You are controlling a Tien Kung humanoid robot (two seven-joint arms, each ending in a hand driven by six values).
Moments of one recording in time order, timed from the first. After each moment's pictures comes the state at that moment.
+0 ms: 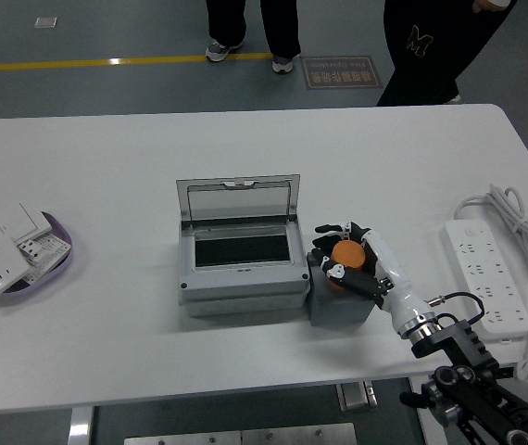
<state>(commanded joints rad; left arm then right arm) 0.02 0.12 -1.39 -0.18 1.18 -0.06 0.22 0.00 -0.22 0.99 1.42 -1.19 -0.20 0.33</state>
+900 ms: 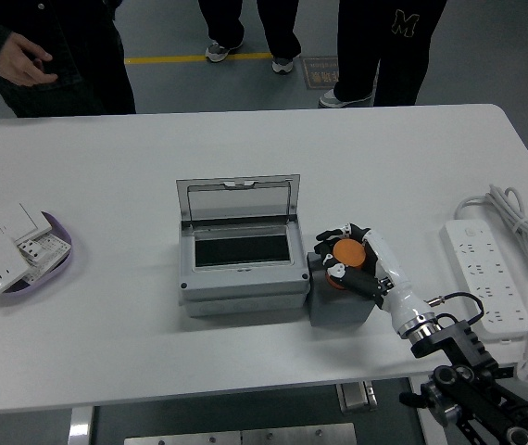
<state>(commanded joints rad) 0.02 0.13 -1.39 -0.18 1.19 -0.06 0.22 0.01 -0.24 0.96 1.41 -1.17 -0.22 0.35</state>
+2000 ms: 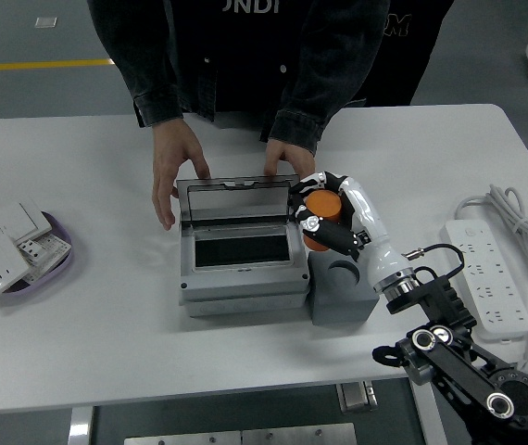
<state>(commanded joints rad) 0.02 0.12 -1.43 -0.18 1.22 -0.05 0.24 0.20 -0.18 0.90 1.50 -1.25 -0.27 0.26</state>
